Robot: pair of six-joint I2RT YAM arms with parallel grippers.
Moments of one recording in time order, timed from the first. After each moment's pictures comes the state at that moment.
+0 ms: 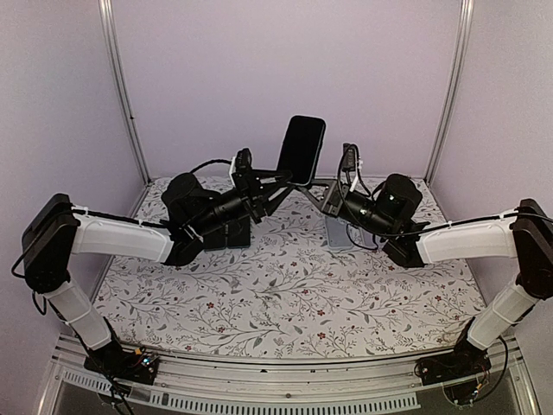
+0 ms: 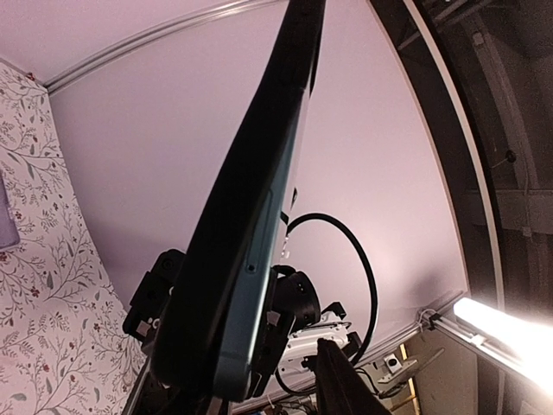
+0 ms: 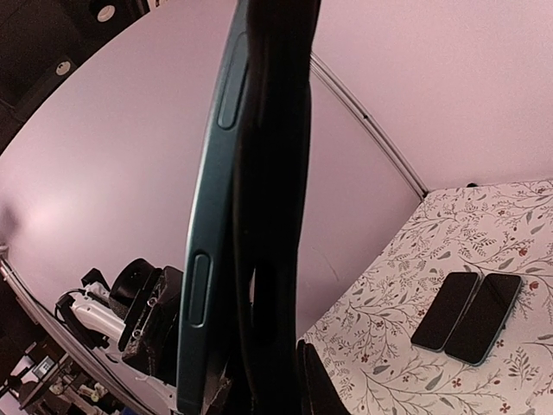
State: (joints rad) left arm -0.82 1.65 0.91 1.09 0.38 -1.40; right arm 0.79 1.57 0.85 0.95 -0.34 0.83
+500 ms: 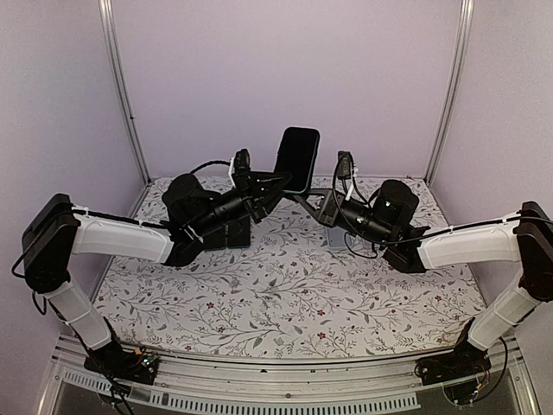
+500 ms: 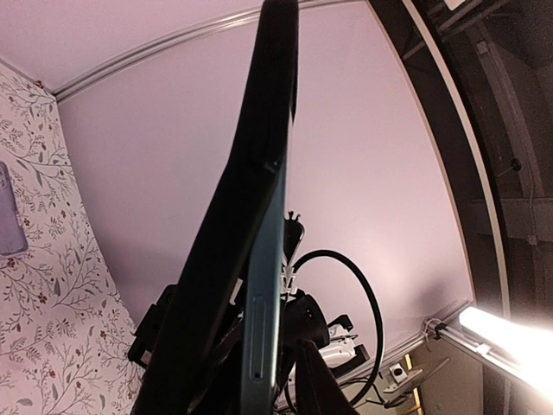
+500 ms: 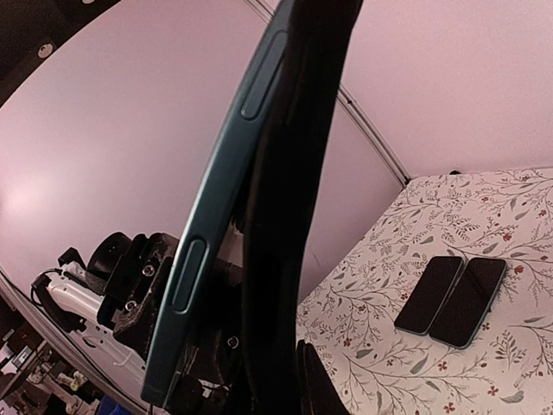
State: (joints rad) left arm -0.82 1.65 0.91 1.08 0.34 -1.39; right arm 0.84 1.55 0.83 0.87 -0.27 0.75
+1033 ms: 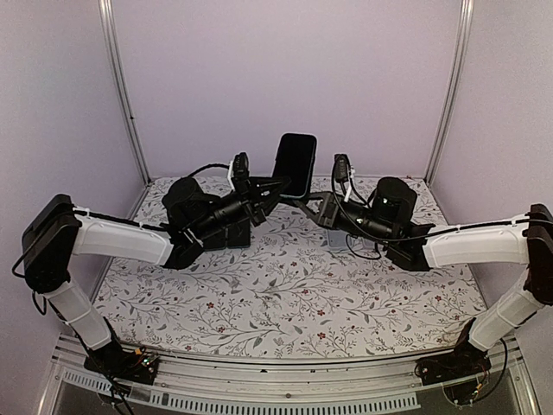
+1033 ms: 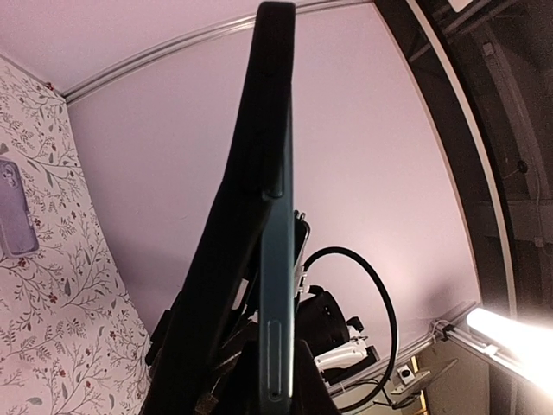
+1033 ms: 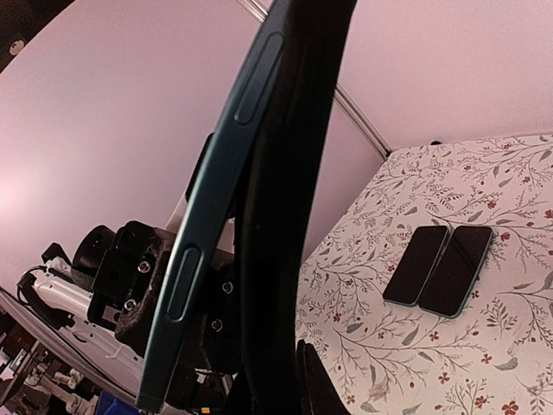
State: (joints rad) left arm -0.82 1.65 0.88 1.09 0.34 -1.38; right arm 0.84 1.51 0.84 0.73 -0.23 0.75
